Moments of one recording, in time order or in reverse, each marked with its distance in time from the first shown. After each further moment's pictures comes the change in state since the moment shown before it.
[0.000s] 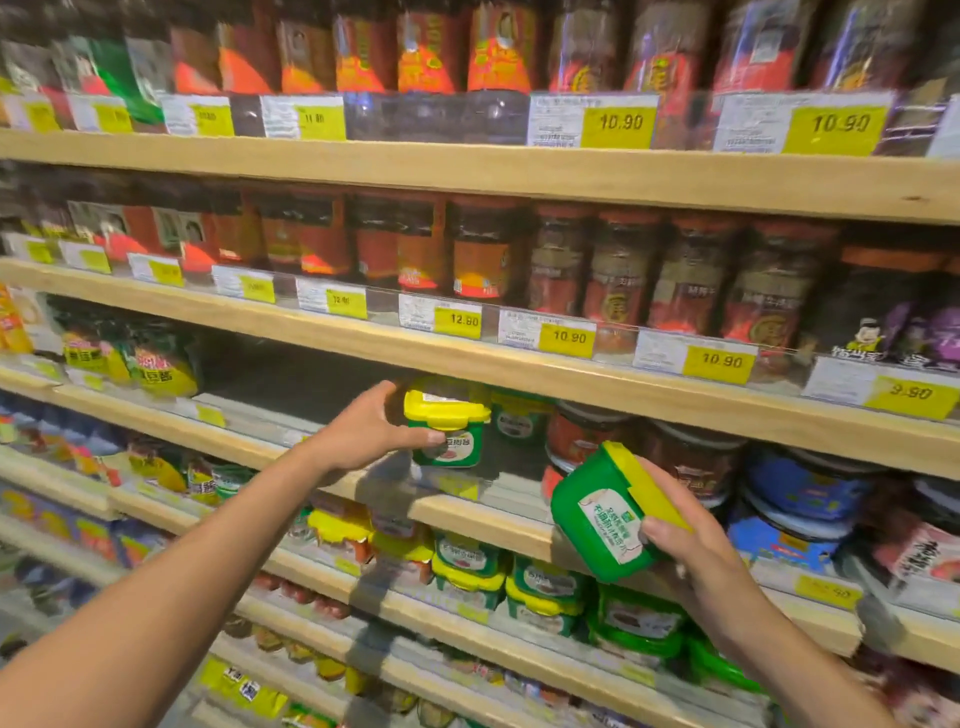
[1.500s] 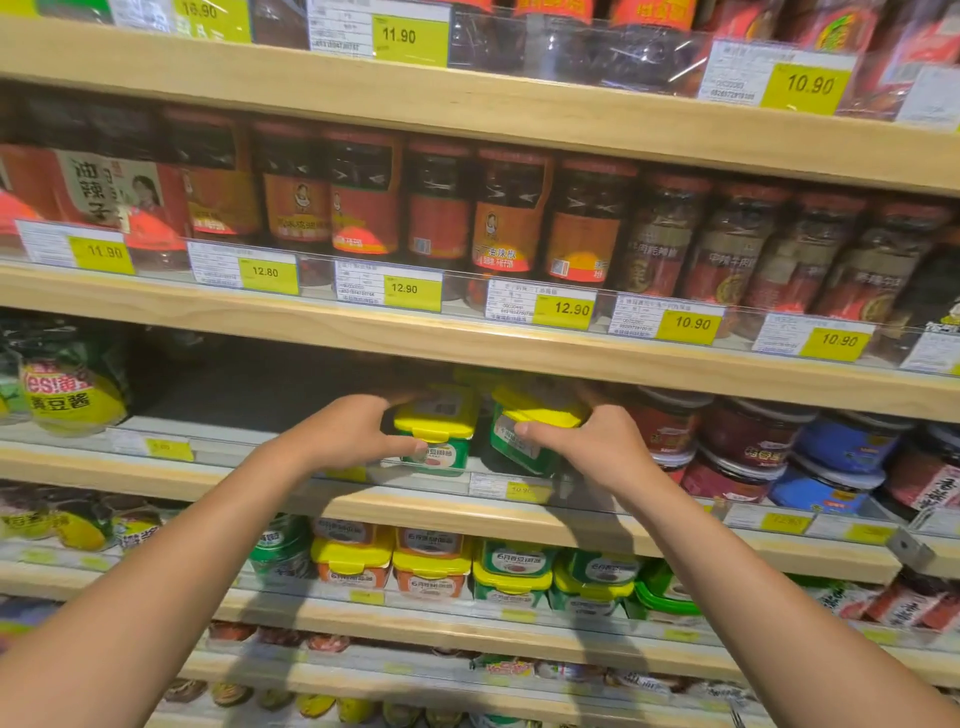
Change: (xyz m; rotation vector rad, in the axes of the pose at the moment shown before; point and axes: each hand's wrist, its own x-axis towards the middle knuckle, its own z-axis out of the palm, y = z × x) left_hand 0.084 -0.091 -0.088 0.581 -0.263 0.212; right_hand 0.128 -0.006 0.174 -0.862 0.442 0.220
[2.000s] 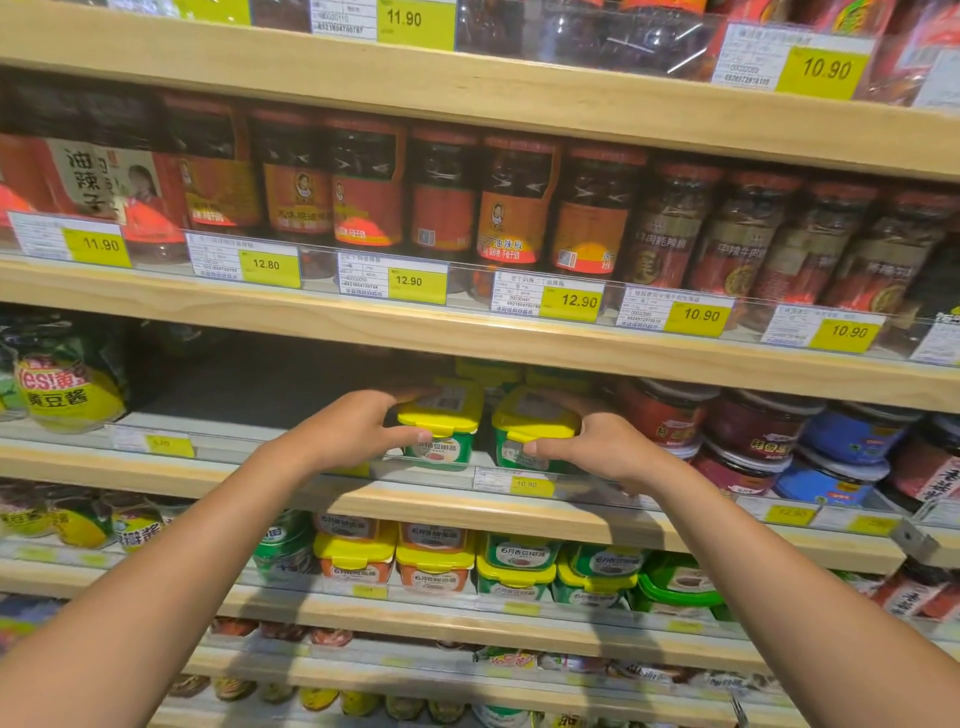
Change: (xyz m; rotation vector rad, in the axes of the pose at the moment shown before) left_hand 0.009 -0.019 0.011 -0.061 0.006 -0.009; right_hand 0.021 0.011 -0.001 -0.206 -0.235 -0.045
